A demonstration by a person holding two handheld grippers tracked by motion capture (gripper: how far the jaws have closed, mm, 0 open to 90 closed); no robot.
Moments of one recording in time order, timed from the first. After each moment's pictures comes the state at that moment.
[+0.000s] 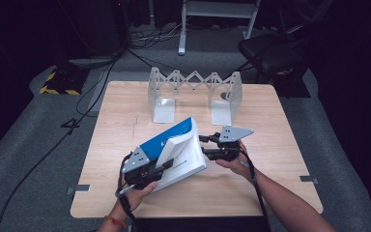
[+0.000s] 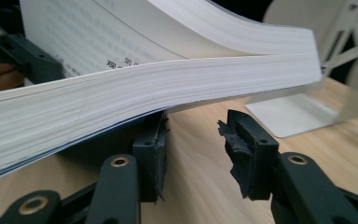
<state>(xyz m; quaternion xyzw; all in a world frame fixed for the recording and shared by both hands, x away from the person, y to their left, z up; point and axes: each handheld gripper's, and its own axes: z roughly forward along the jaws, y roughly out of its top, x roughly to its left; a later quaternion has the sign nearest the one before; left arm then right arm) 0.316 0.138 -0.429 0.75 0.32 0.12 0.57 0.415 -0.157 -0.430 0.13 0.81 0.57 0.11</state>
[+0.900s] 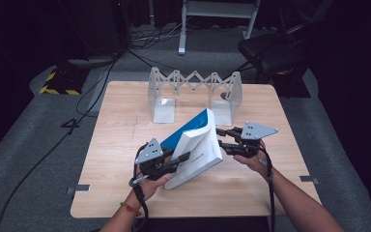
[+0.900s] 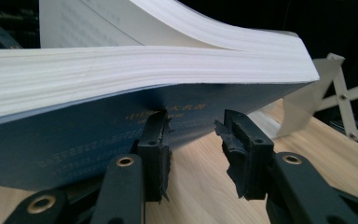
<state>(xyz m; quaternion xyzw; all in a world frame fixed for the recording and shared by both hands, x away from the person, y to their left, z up) 0.329 0.121 -0.421 0.73 0.27 0.11 0.62 0.409 -0.195 -0.404 0.12 0.78 0.59 0.15</state>
